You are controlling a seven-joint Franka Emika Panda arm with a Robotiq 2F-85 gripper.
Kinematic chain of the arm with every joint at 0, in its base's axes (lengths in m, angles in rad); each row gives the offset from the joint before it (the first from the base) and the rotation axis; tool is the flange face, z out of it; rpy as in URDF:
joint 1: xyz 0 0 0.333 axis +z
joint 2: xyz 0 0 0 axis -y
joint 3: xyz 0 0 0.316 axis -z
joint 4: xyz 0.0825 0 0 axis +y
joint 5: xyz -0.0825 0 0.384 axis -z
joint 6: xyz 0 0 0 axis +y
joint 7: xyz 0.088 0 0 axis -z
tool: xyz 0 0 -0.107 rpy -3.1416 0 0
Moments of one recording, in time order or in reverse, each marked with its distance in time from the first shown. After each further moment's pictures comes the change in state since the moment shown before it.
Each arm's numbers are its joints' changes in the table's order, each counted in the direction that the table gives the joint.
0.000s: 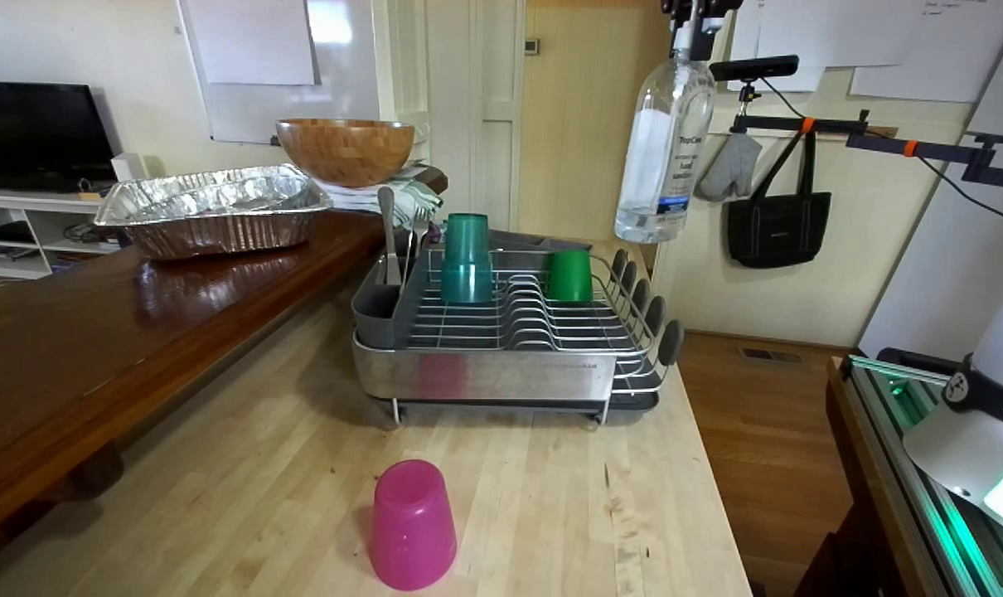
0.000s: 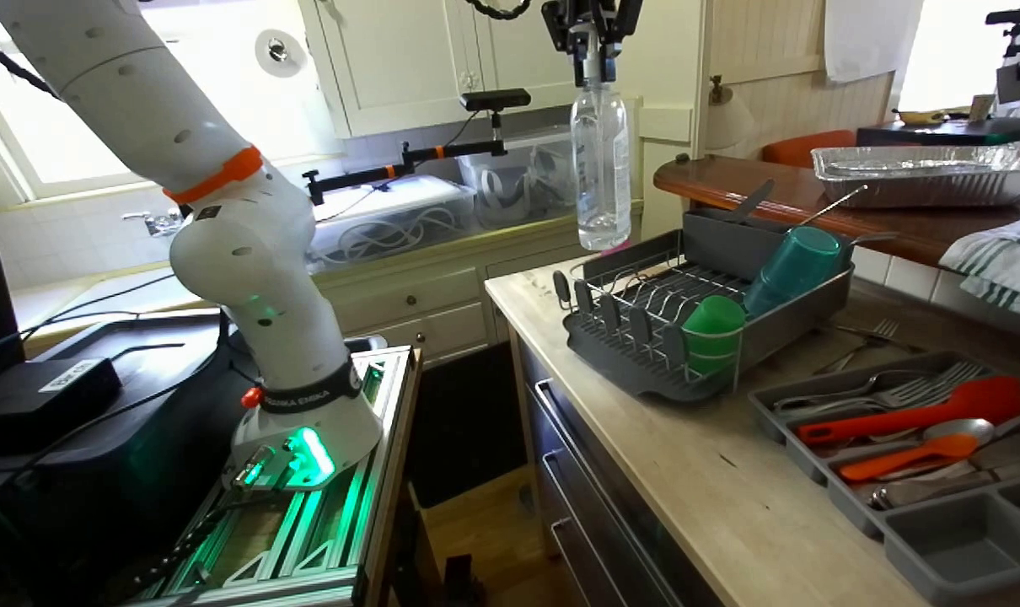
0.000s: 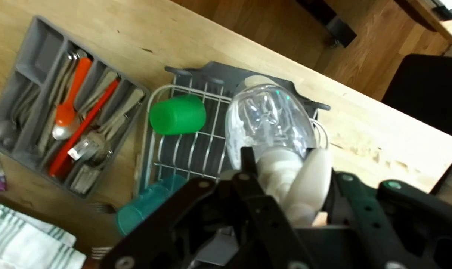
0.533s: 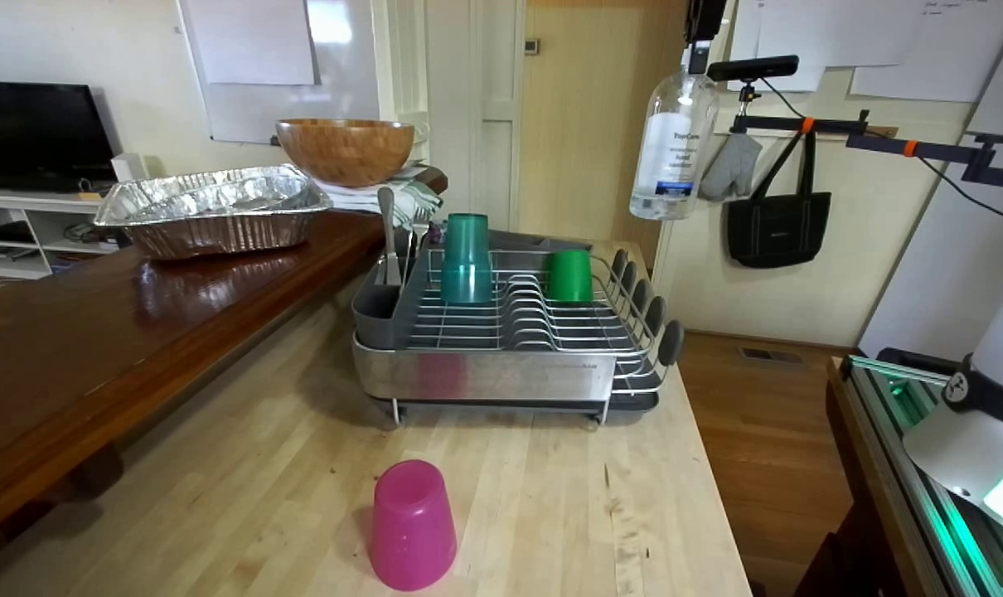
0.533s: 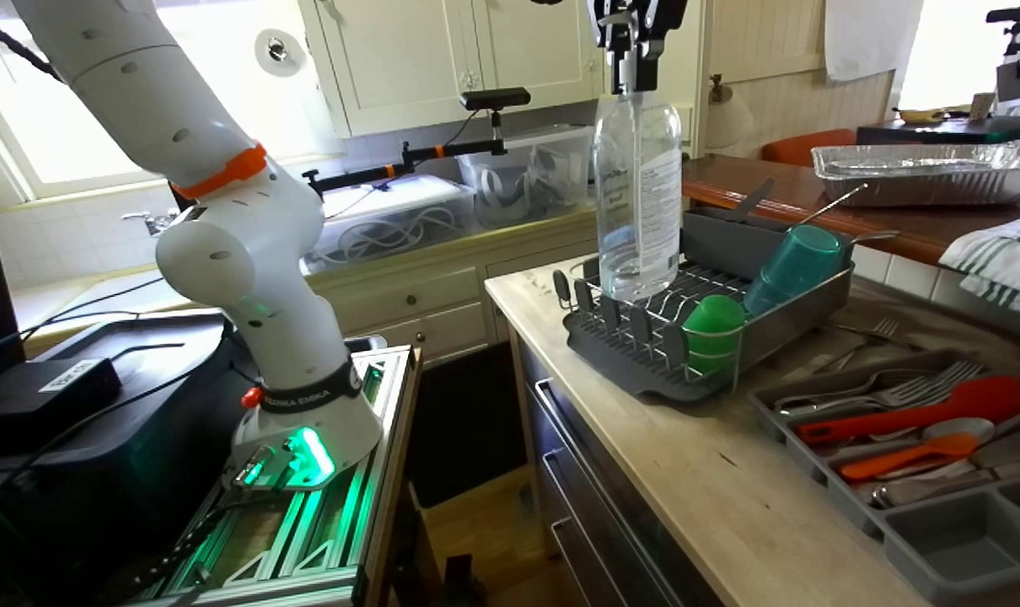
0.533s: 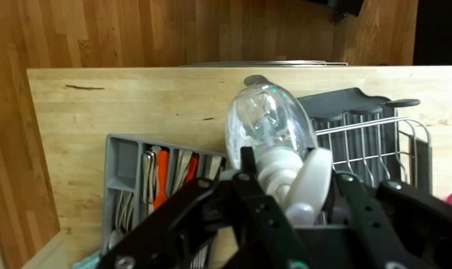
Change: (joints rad) arm -0.154 -0.044 0.155 -0.025 0.026 0.000 0.131
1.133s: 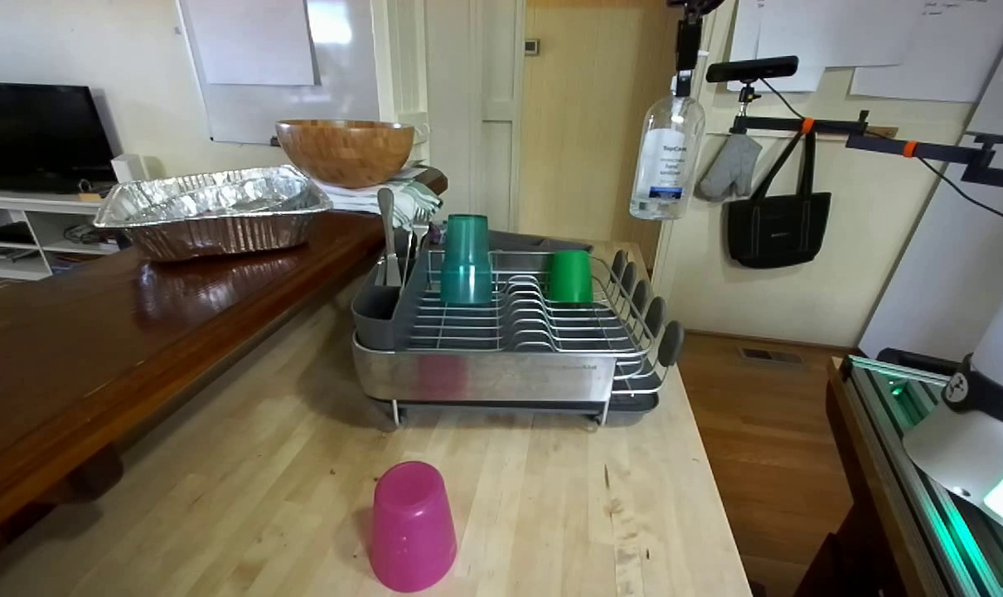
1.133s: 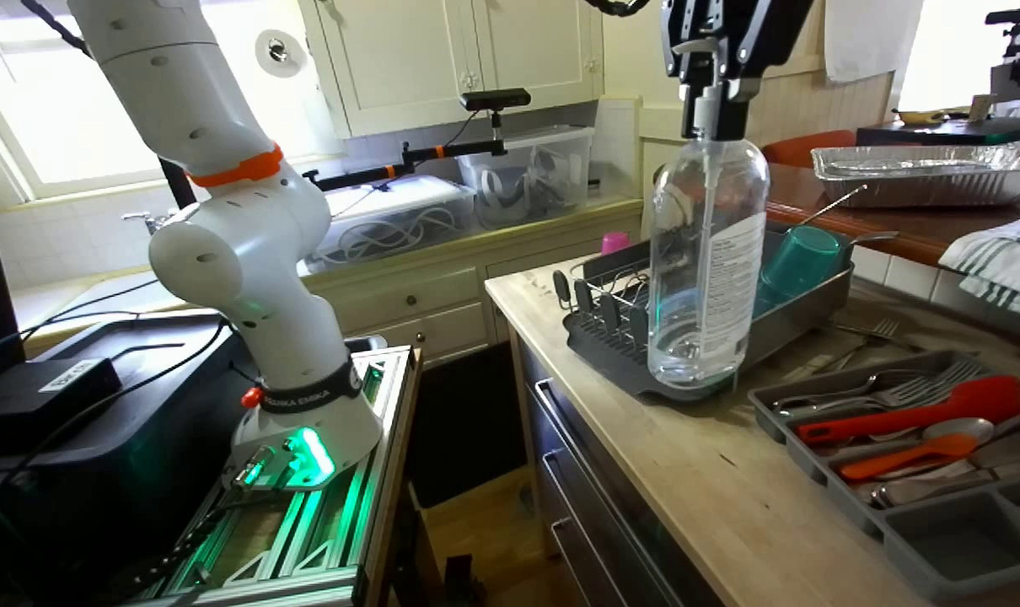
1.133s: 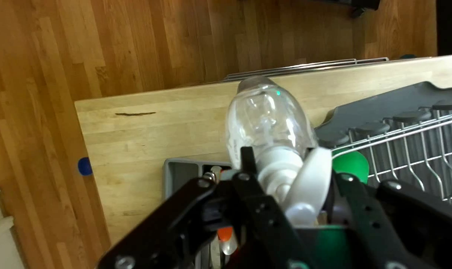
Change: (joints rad) arm -0.095 -0.182 0.124 -0.117 0.005 -0.048 -0.111
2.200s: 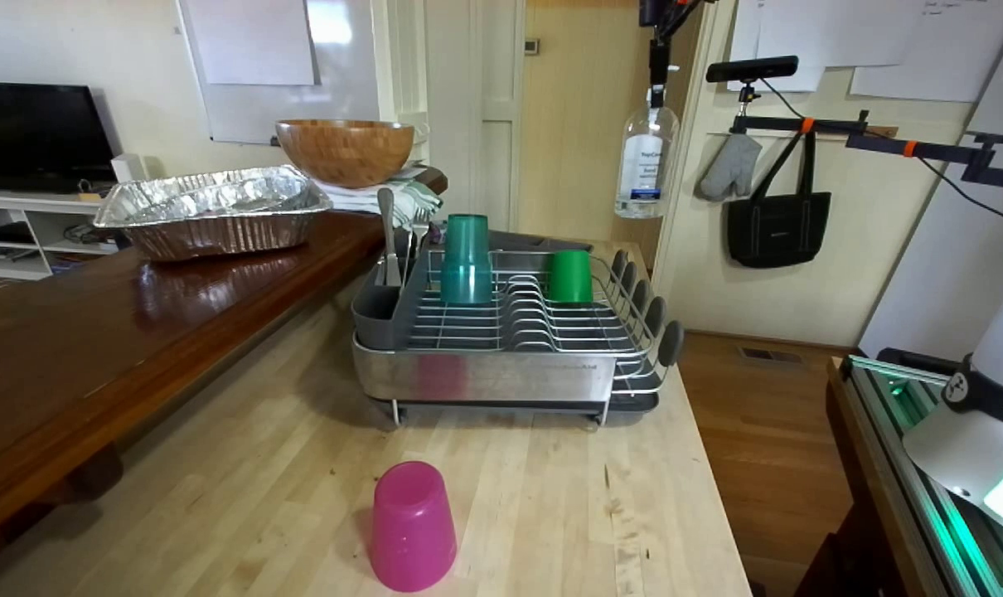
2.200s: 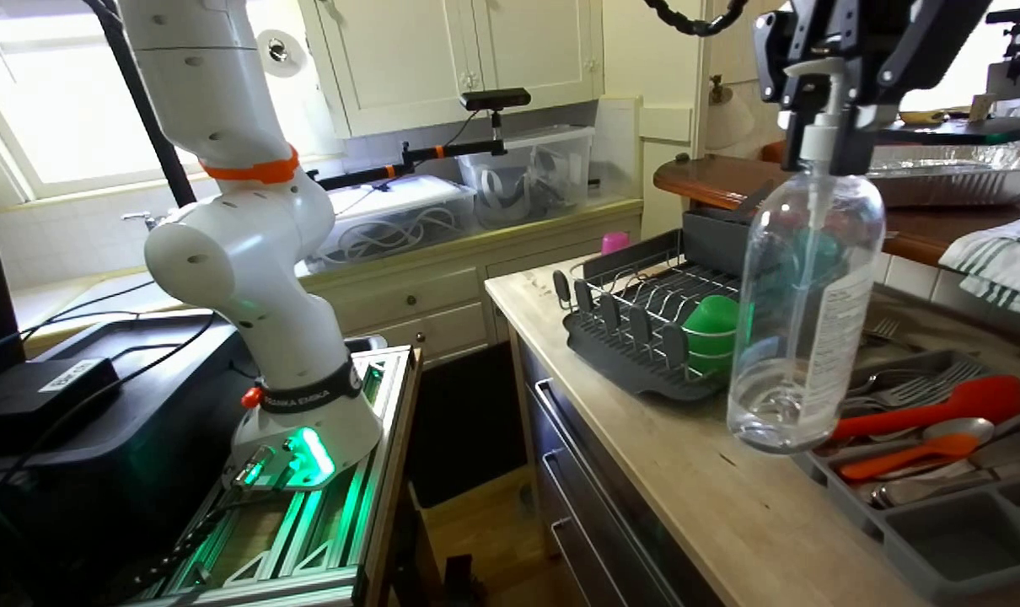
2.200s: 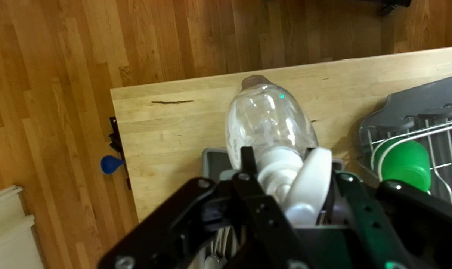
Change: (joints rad) arm -0.066 -0.208 0.006 -0.180 0.001 -0.030 -0.068
